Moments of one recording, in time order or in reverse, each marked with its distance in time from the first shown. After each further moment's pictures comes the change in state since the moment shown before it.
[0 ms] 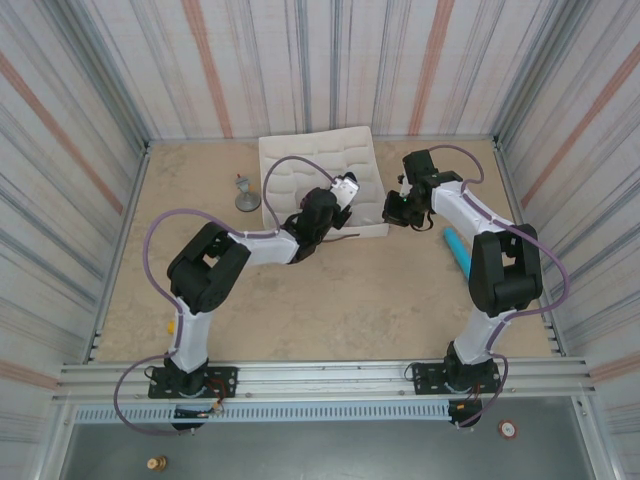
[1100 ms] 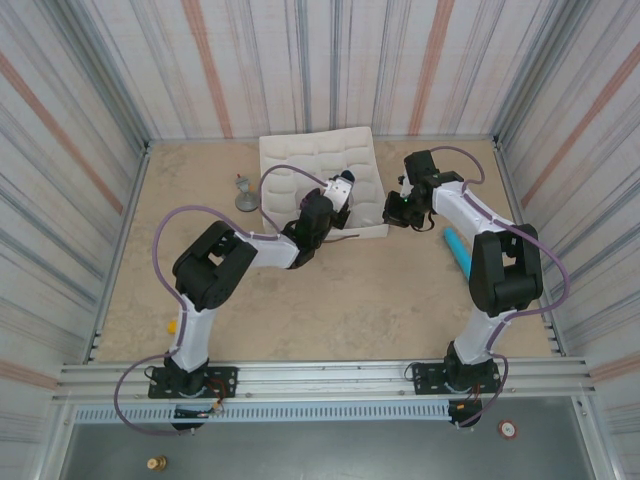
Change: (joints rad) left arm 0.002 0.041 -0.051 0.178 -0.002 -0.135; right arm -0.008 -0.001 -0.004 -0.003 -0.029 0.000
